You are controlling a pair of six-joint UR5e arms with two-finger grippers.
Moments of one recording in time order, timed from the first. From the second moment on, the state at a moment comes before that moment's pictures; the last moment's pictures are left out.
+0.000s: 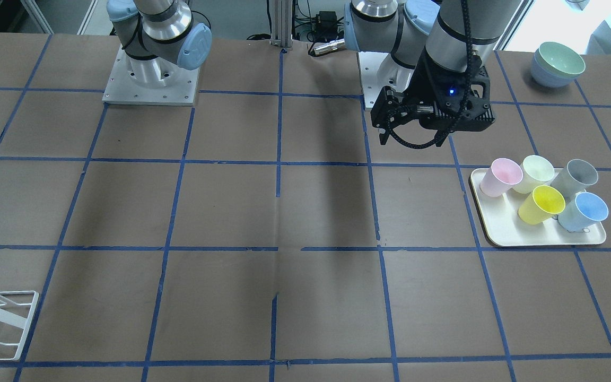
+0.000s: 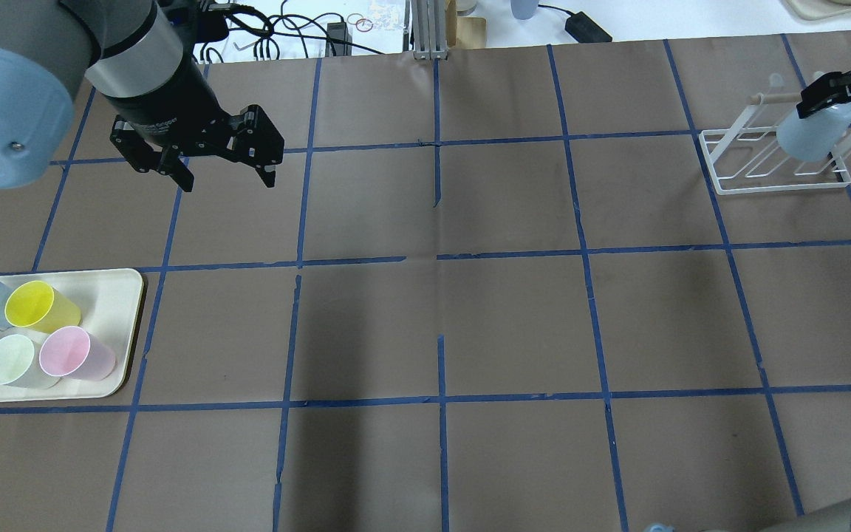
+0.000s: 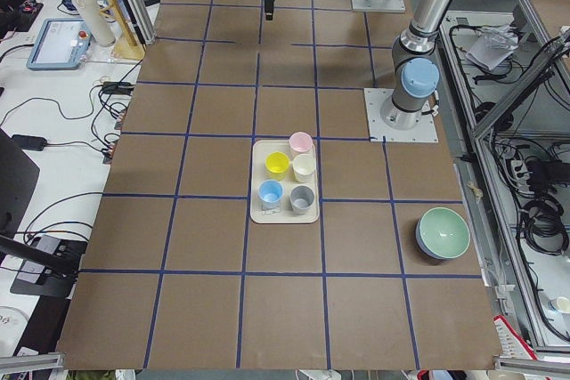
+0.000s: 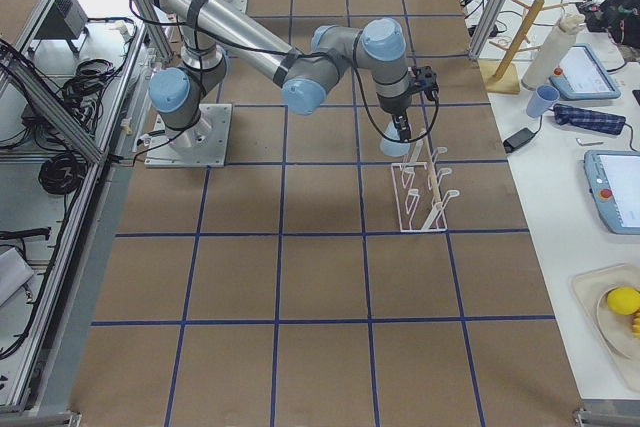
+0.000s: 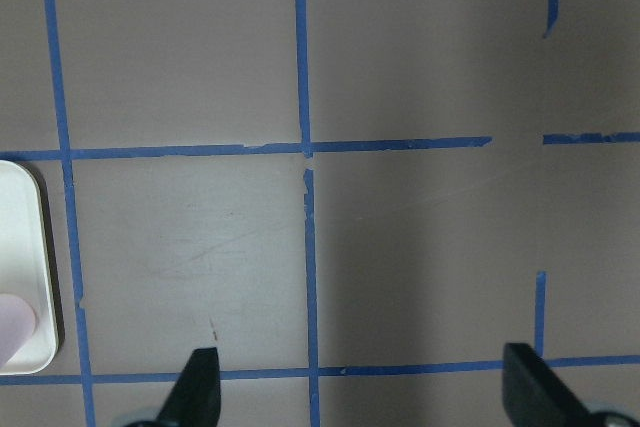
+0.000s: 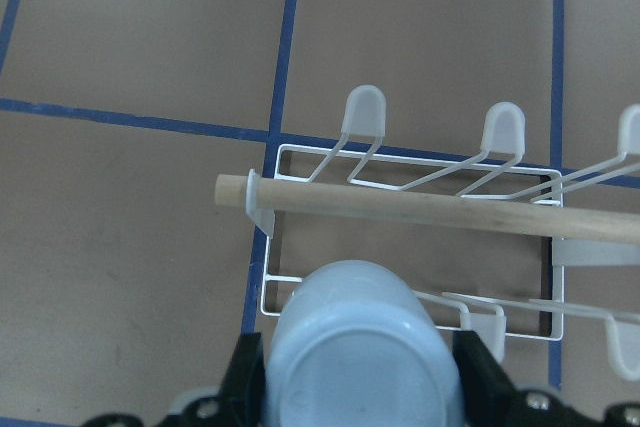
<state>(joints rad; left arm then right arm) -1.61 -1.58 -1.57 -1.54 1.55 -0.04 1.05 -1.30 1.65 -2.23 -1.39 -0.63</state>
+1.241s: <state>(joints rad) -1.61 -1.60 -1.55 -1.54 1.55 -0.04 1.05 -1.23 1.66 -2.24 -1.38 -0.61</state>
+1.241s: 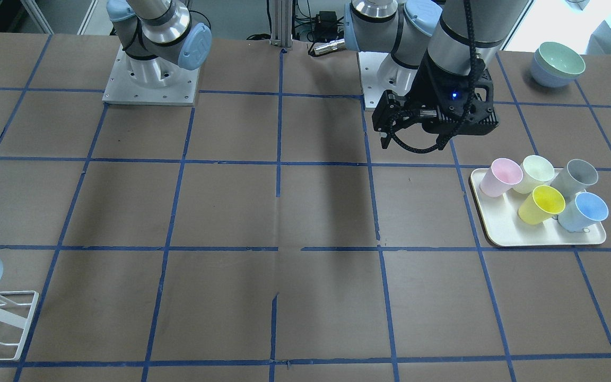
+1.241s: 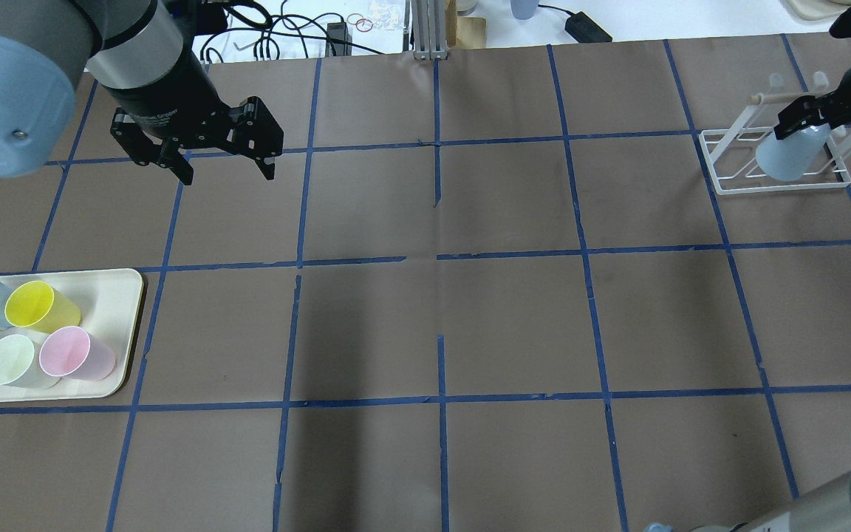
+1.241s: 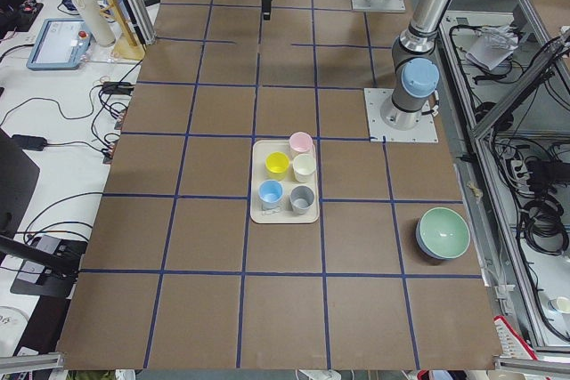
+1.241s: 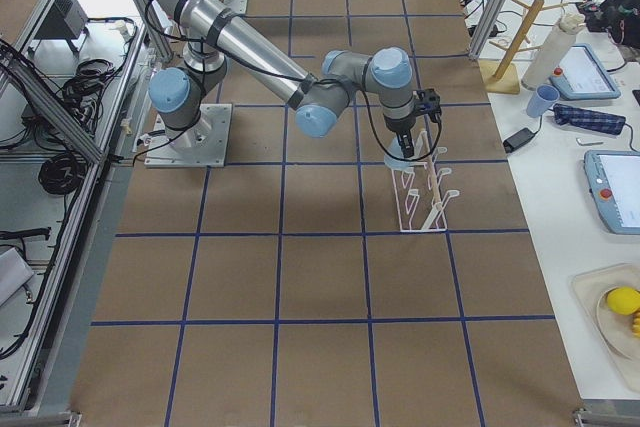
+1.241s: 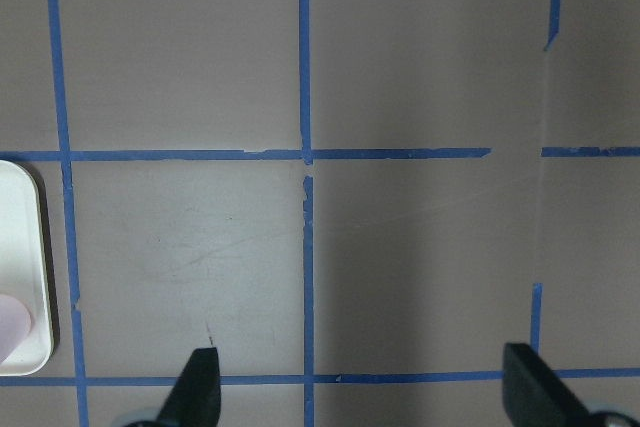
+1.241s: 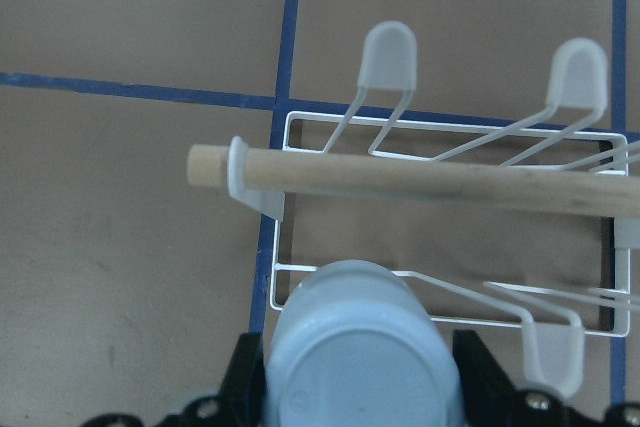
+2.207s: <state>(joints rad) -1.61 -1.59 -1.55 -1.54 1.55 -0.04 1.06 -1.32 1.66 -2.05 -1.40 -0.57</state>
